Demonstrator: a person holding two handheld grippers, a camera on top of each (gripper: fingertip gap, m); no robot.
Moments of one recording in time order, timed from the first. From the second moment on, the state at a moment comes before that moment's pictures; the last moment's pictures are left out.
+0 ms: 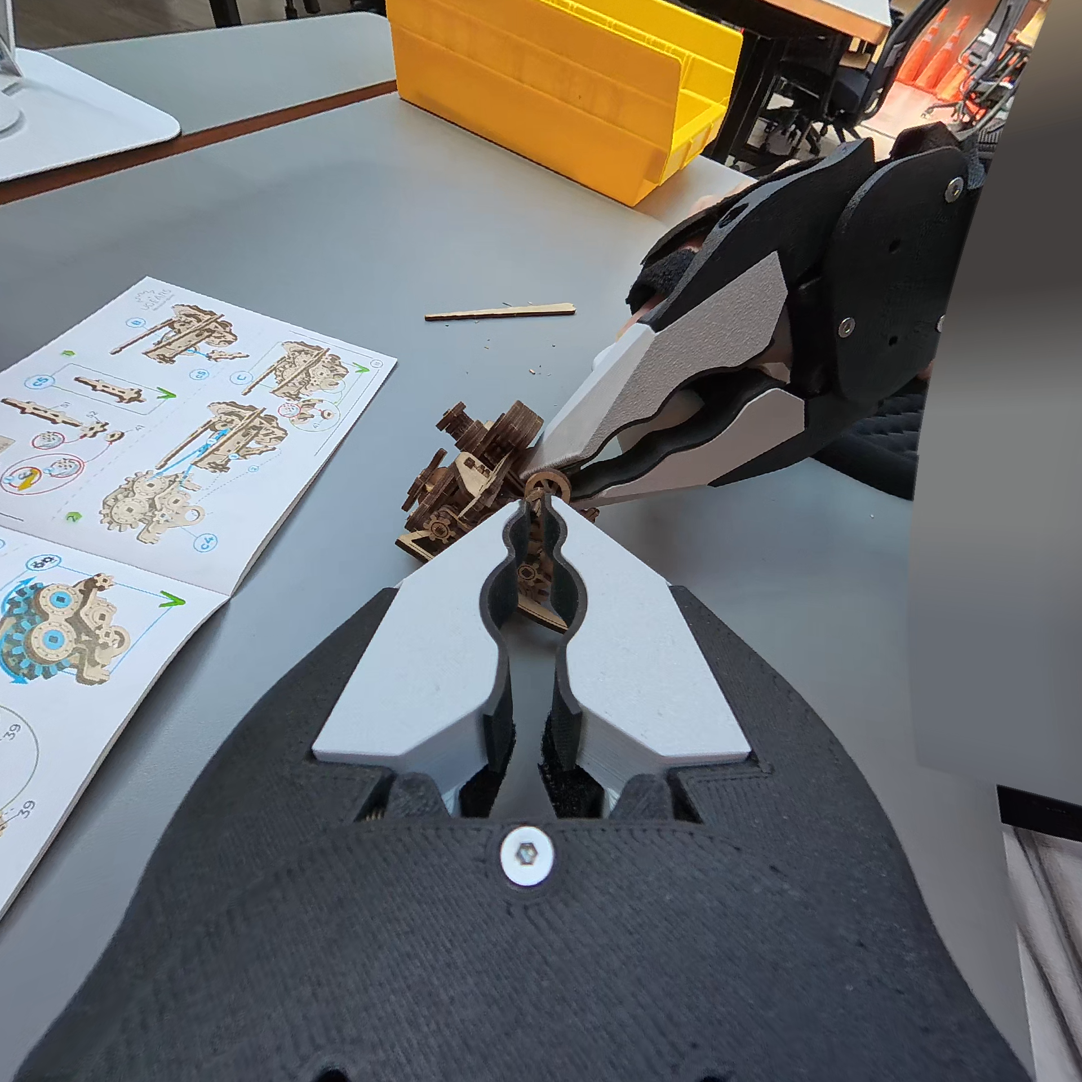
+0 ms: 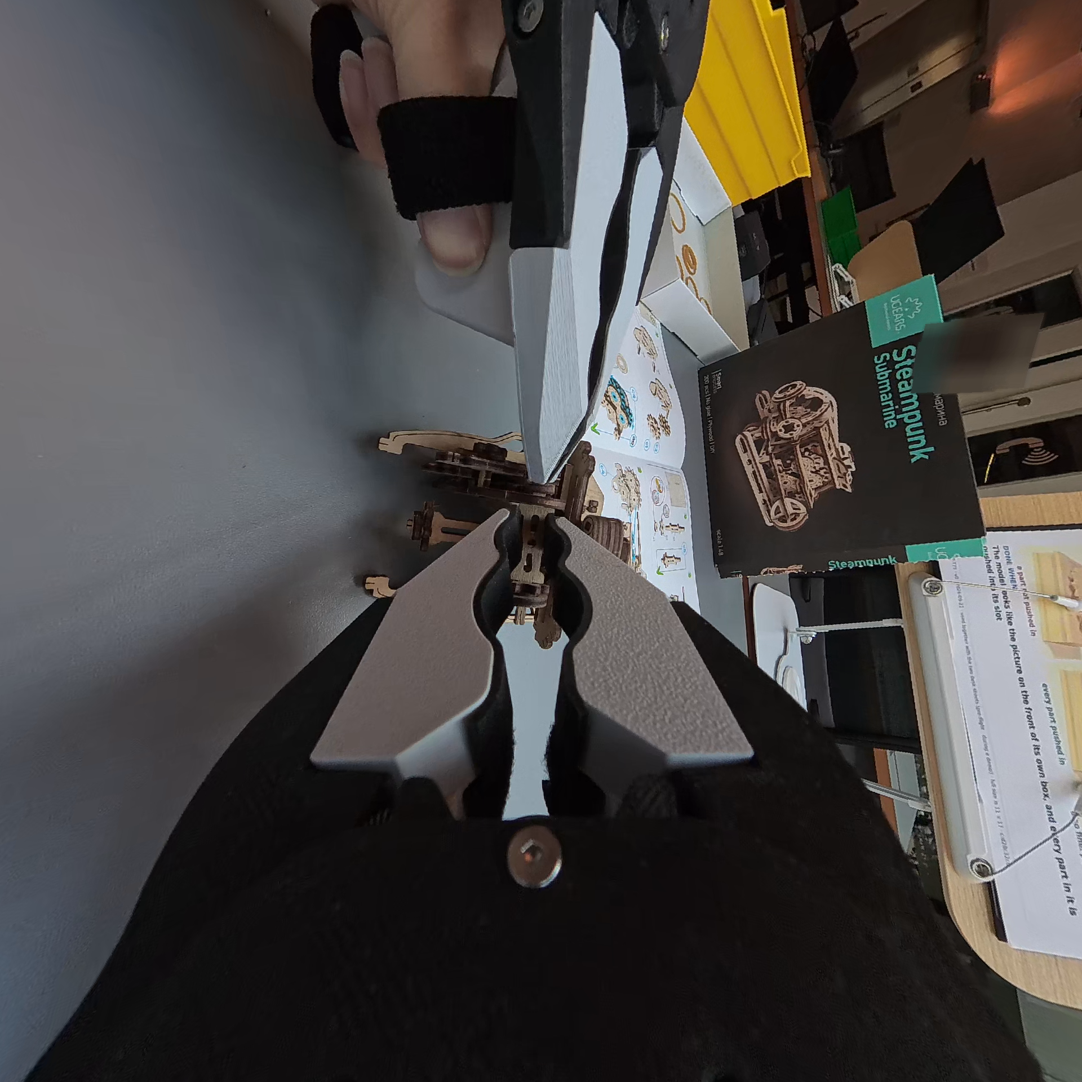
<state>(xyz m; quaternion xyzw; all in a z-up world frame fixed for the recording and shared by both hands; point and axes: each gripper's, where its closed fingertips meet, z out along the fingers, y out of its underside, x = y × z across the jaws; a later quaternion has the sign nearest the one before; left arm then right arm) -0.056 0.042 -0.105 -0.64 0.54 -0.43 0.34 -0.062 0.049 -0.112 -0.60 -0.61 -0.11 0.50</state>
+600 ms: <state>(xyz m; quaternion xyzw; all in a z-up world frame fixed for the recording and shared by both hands) -0.059 0.042 -0.106 -0.64 0.54 -0.45 0.32 -0.060 0.051 -0.113 -0.61 -0.61 -0.06 0.51</state>
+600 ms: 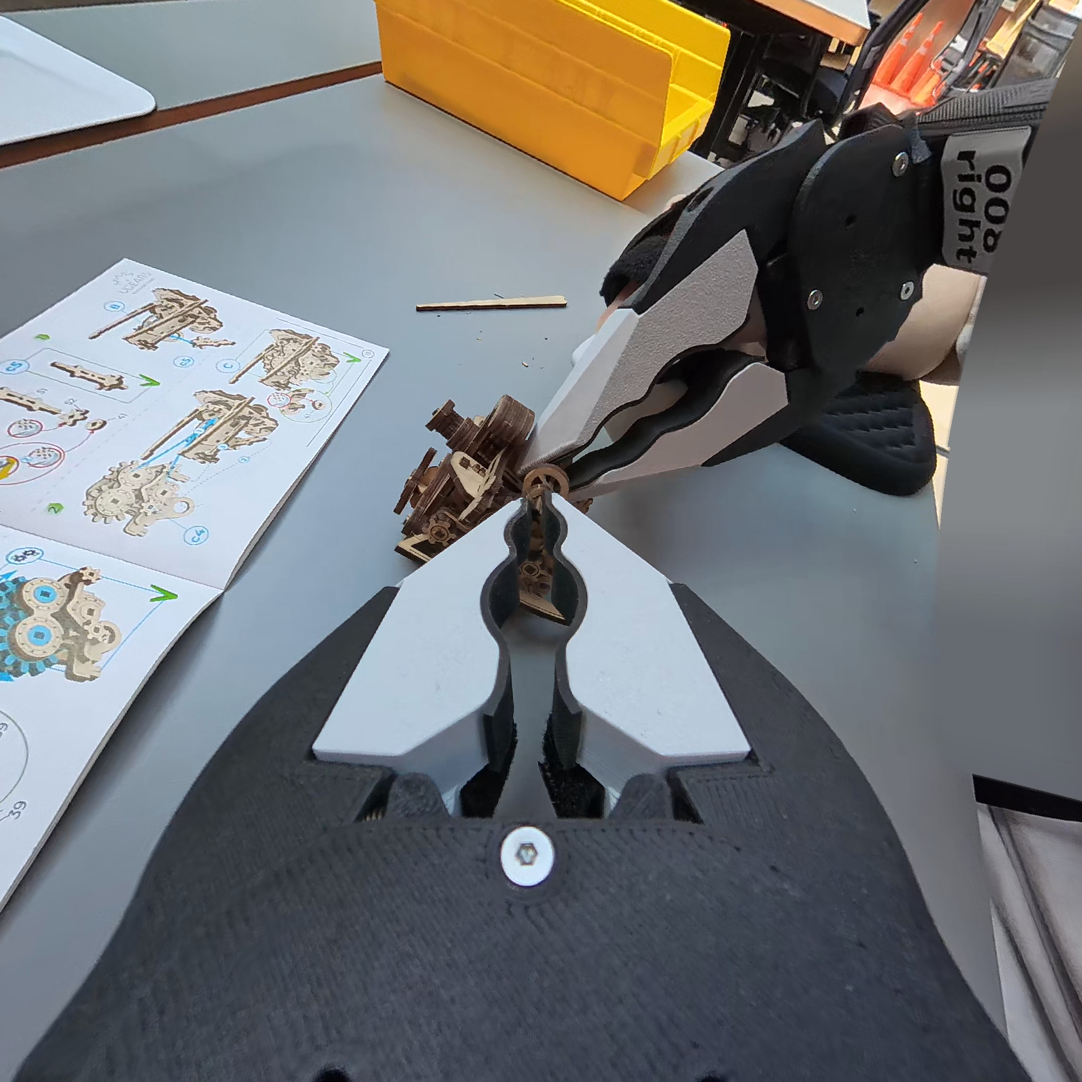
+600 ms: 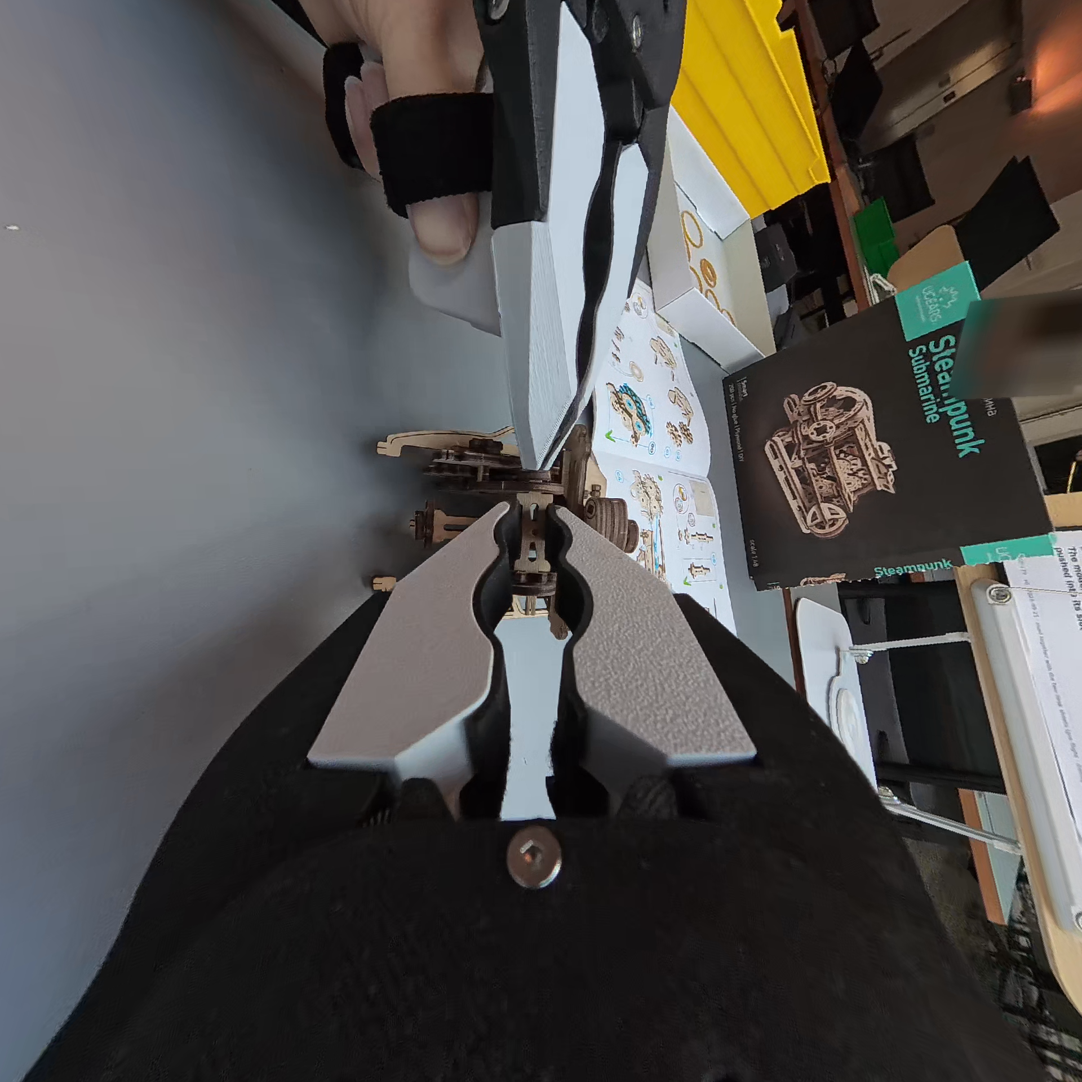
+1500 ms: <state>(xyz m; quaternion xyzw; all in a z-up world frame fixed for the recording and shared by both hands) -0.061 0.041 -0.106 -0.63 0.53 -0.48 0.30 -0.060 0.043 -0.108 -0.58 -0.61 0.05 0.55</state>
